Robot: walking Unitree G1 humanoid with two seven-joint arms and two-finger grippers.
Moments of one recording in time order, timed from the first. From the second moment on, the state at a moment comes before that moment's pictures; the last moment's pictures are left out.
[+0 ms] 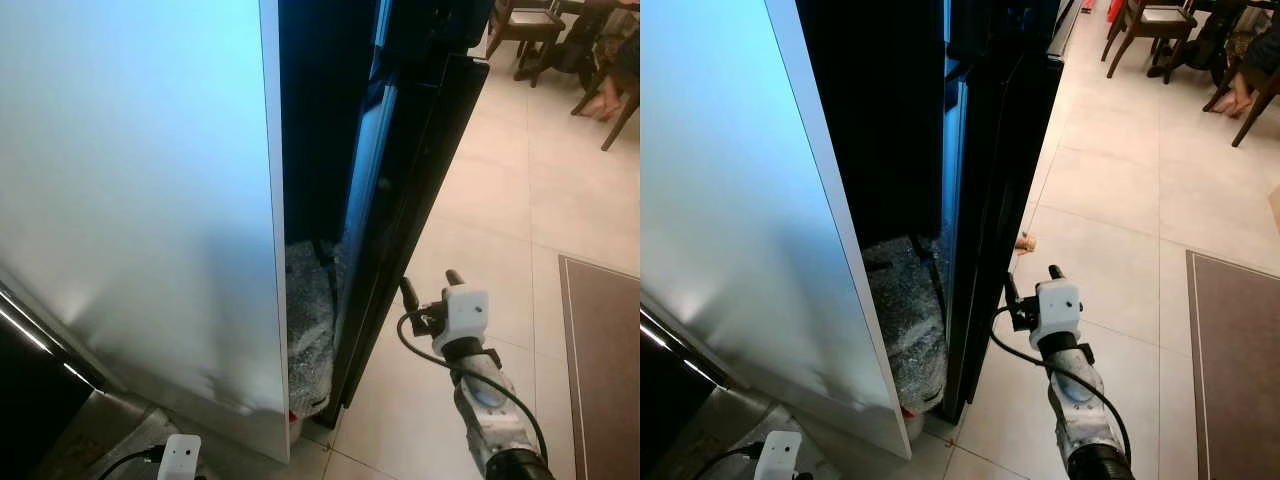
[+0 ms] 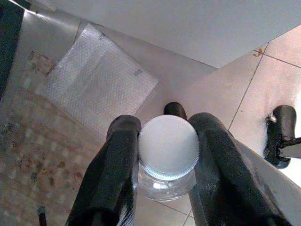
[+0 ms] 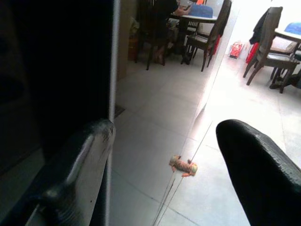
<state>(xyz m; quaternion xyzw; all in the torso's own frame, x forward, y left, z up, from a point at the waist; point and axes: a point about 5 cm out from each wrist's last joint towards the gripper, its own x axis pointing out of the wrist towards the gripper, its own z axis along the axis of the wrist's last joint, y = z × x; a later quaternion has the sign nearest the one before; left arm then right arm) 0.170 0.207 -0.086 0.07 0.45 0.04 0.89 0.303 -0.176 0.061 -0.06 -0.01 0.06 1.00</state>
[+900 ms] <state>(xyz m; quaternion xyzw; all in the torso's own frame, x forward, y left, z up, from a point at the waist) 0.170 0.207 -0.086 0.07 0.45 0.04 0.89 0.326 -0.185 0.071 -0.06 0.00 0.05 1.00</state>
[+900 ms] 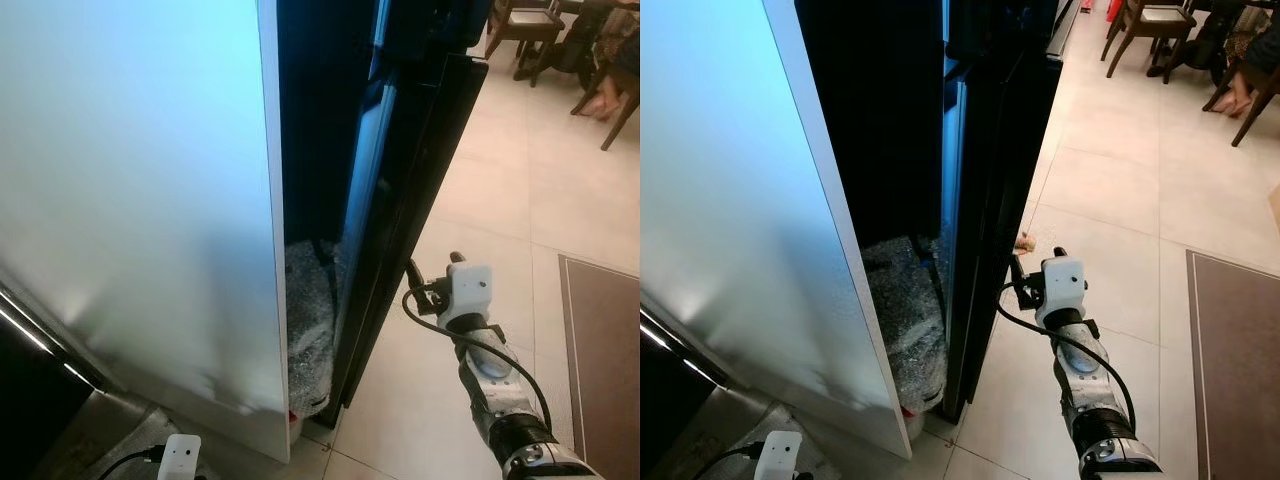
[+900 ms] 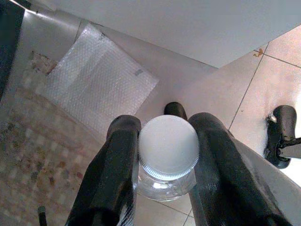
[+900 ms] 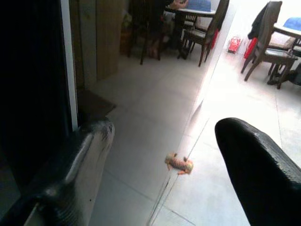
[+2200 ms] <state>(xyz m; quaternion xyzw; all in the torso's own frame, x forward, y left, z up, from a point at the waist) 0.170 0.206 -0.086 0.07 0.45 0.04 0.89 0.269 -0.175 0.043 -0.07 0.00 0.12 0.99</state>
